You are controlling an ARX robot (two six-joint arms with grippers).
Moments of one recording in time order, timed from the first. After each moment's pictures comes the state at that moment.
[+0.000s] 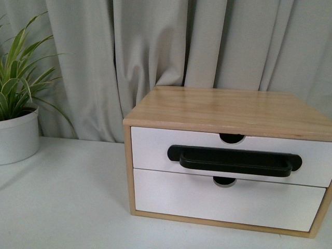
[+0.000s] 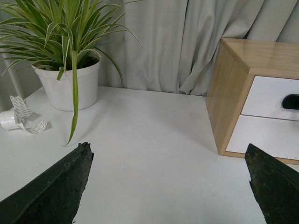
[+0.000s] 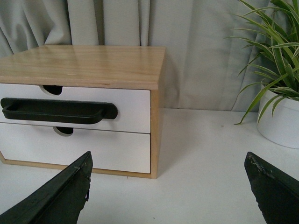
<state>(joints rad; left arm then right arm) 0.00 0.00 0.01 0.00 0.00 0.00 0.00 0.00 0.01 0.00 0.00 -0.01</state>
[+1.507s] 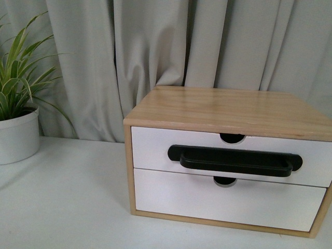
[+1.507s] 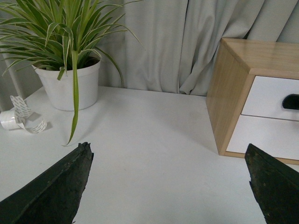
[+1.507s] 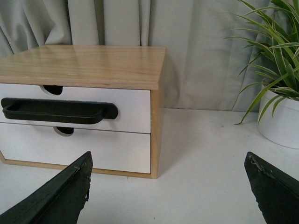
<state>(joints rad) 0.00 0.00 0.01 0.00 0.00 0.00 0.00 0.00 0.01 0.00 0.00 -0.01</state>
